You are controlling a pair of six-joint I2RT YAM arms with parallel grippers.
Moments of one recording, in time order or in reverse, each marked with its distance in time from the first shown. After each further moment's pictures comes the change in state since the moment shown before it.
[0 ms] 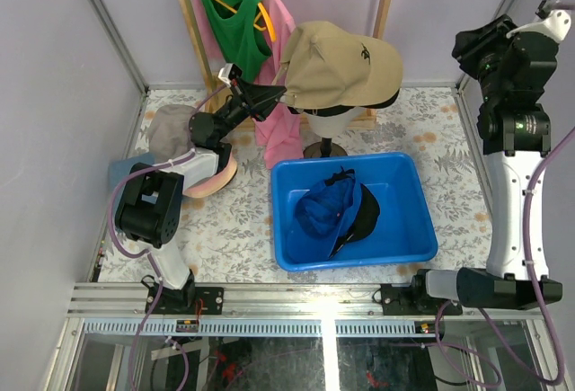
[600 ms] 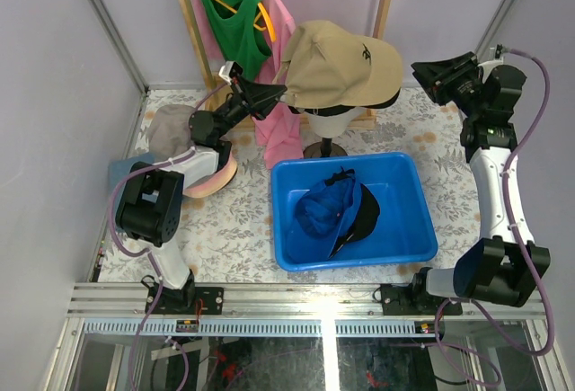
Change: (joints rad) left arm 0.004 0.006 0.020 0.000 0.019 -0.008; right arm -0.166 0.048 -0.480 0.448 -0.716 0.617
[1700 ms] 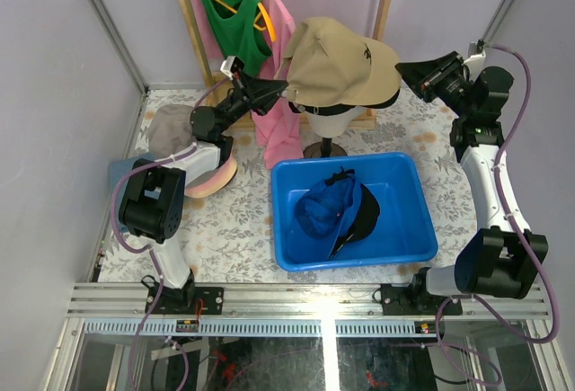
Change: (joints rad) left arm 0.000 0.035 0.062 -0.002 0.008 -0.008; right arm 0.055 0.028 -0.061 0.237 -0.145 0.092
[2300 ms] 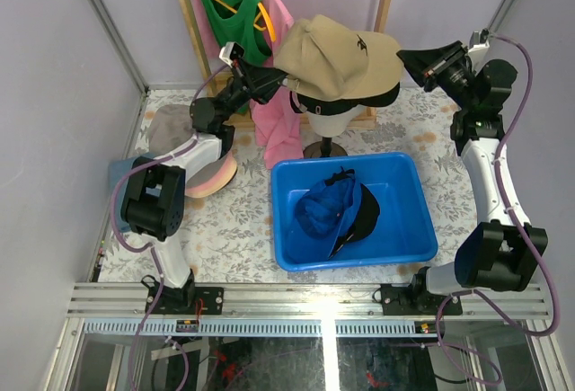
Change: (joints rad) left arm -0.005 0.022 0.112 -0.003 -0.010 -0.012; right arm 0.006 0.037 0.053 0.100 -0.013 0.118
